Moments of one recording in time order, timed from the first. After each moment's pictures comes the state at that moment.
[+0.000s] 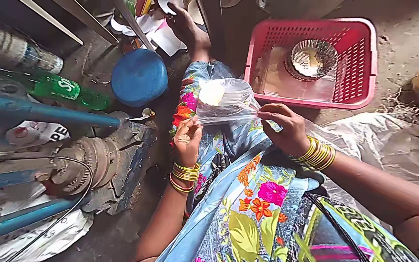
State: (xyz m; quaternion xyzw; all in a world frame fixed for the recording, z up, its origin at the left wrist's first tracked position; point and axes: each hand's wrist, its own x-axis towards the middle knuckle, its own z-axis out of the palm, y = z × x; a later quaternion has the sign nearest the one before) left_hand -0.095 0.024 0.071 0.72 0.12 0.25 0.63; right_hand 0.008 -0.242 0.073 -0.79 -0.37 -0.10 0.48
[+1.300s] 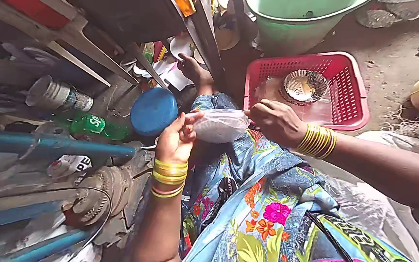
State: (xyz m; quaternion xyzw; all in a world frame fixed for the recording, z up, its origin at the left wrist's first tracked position) left_hand -0.015 0.034 0.209 0.47 0.29 0.10 0.83; right_hand 0.084 -0.217 0.140 -0.80 -0.53 -0.20 0.20
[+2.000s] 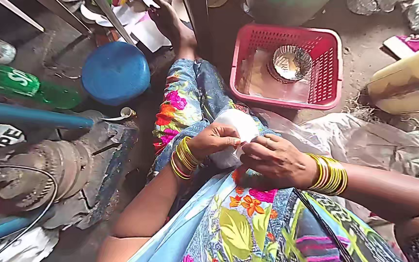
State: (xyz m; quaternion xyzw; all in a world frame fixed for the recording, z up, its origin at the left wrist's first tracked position) left_hand -0.044 -0.018 0.112 0.56 -0.17 -0.25 0.77; right_hand -0.033 -0.251 0.146 -0.74 -0.63 -0.09 0.20
